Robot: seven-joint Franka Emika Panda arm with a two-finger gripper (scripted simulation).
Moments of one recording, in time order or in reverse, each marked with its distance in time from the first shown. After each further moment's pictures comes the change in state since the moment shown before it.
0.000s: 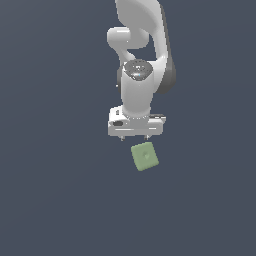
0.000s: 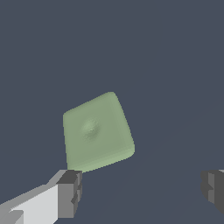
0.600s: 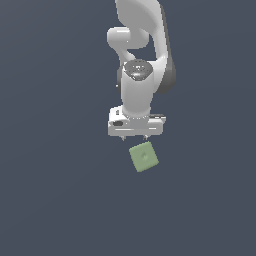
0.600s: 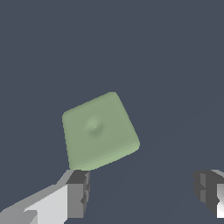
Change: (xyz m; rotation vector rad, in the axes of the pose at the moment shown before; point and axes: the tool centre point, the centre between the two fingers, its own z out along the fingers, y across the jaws) arm 0.000 0.000 0.000 0.000 0.000 0.000
